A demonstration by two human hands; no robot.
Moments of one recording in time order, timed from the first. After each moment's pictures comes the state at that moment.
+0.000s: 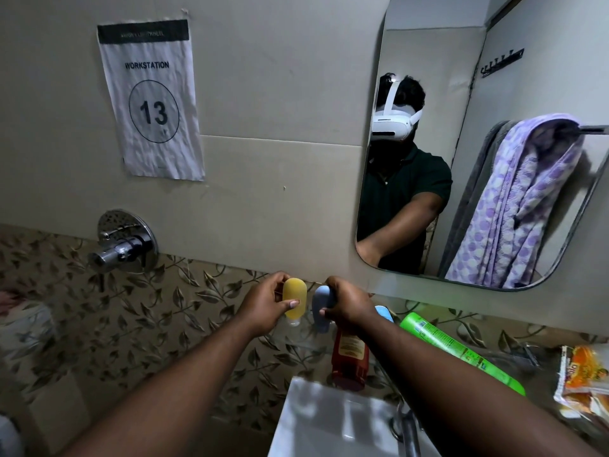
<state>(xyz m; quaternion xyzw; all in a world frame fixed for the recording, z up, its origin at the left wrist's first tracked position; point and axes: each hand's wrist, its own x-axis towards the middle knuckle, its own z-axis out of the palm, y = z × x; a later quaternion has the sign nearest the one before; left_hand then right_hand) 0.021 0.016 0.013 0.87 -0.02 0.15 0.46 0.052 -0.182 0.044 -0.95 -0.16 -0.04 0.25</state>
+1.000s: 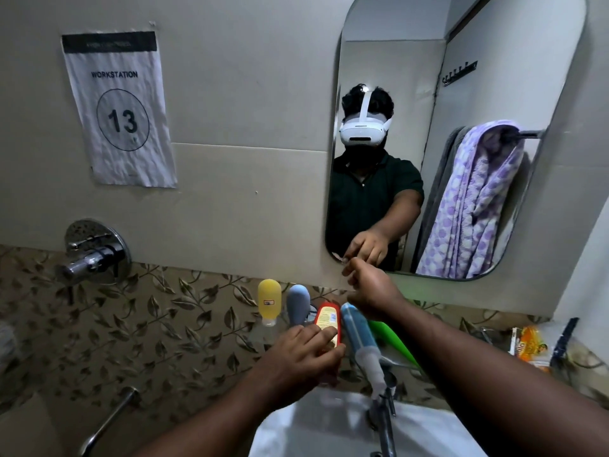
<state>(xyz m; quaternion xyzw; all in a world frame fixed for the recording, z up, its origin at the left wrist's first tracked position) -0.027 -0.068 -0.047 0.86 -0.38 0.35 -0.06 0.037 -0.263 0.083 -0.95 -0.13 -0.10 0.25</state>
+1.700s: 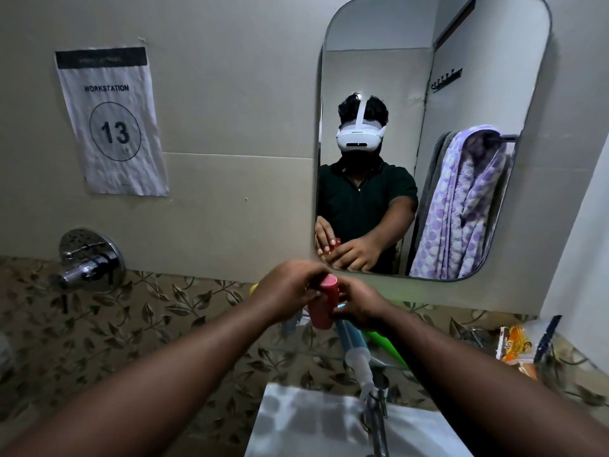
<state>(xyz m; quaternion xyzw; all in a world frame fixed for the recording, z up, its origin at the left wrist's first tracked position) 0.000 -0.084 0.095 0.92 -0.26 0.25 0.17 0.042 -0.273 0.066 -0.90 -0.21 0.01 0.38</state>
